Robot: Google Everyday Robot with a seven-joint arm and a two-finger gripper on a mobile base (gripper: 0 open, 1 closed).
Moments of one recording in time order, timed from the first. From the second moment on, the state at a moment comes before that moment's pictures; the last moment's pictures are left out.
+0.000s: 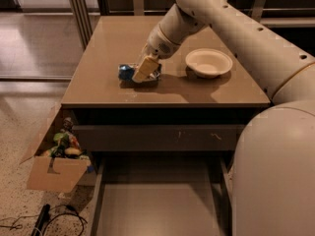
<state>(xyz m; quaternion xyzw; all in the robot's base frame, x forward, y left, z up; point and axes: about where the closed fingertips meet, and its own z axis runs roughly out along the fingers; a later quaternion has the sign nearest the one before) 0.691 0.038 0.849 -0.65 0.69 0.18 0.27</state>
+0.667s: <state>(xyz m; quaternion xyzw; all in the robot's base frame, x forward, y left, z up) 0.670 0.019 0.900 -0.65 0.68 0.15 0.29</state>
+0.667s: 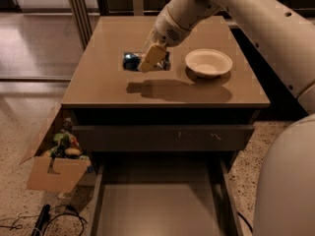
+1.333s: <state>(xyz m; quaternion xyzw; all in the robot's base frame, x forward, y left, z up) 0.611 -0.015 0.933 -0.64 0.68 0.15 0.32</state>
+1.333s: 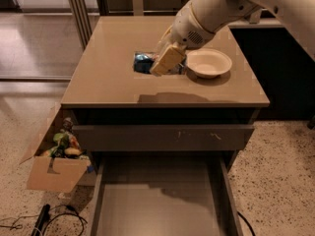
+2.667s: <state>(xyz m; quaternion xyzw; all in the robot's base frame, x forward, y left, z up) 0.488 -0.048 0.861 -0.59 0.71 0.17 0.34</state>
